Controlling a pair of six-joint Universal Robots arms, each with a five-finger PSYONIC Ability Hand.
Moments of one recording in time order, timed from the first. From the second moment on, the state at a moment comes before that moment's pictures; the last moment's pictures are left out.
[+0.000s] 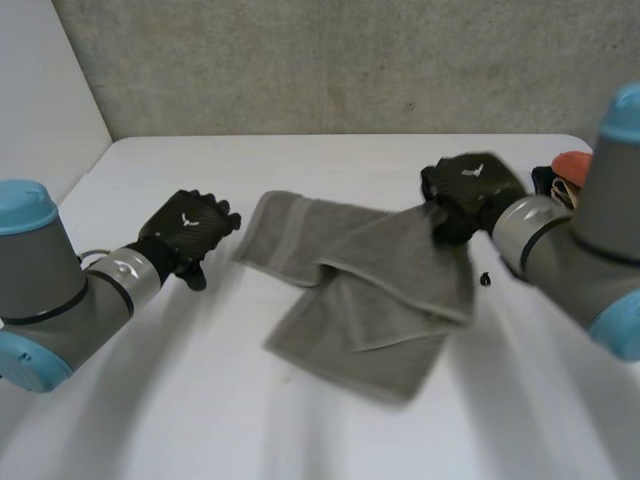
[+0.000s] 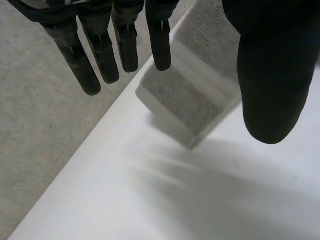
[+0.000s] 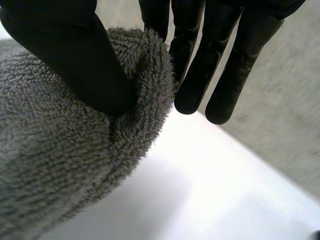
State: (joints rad) left arm 4.47 -1.99 -1.63 3.36 -1.18 3.77; right arm 1.97 -1.18 1.31 0.13 1.40 2.82; left_hand 0.40 0.37 0.38 0.37 0.19; right_hand 0.95 1.16 1.18 1.19 0.97
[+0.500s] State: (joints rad) left arm 4.31 -2.11 -1.50 3.37 -1.33 3.65; right arm 1.92 -0.92 1.10 0.04 1.44 2.38; left_hand 0.40 0.37 0.38 0.37 0.19; right_hand 0.20 0.22 0.21 0.23 0.07
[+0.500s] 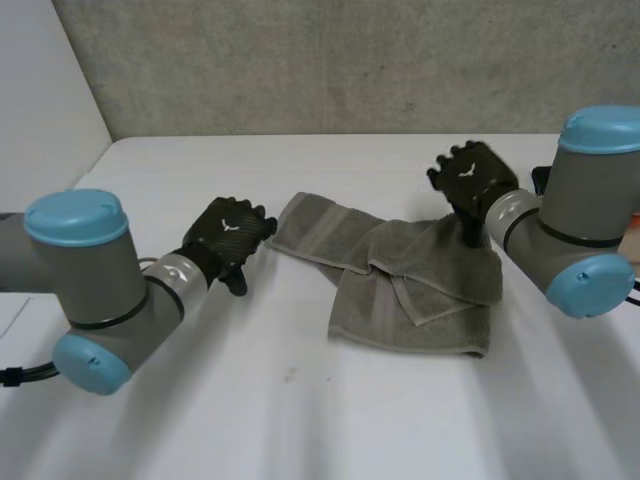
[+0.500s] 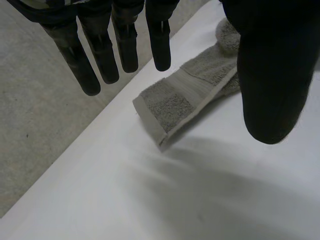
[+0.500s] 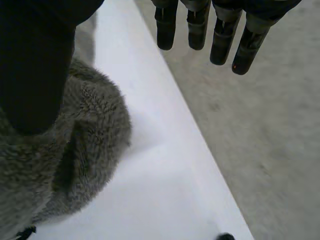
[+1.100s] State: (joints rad) left arm 4.24 -2.12 -1.47 3.37 -1.34 3.64; right arm 1.66 -1.14 1.50 0.19 1.30 3.27; left_hand 0.40 0.37 0.38 0.37 0.19; right_hand 0.29 0.32 0.35 0.34 0.17
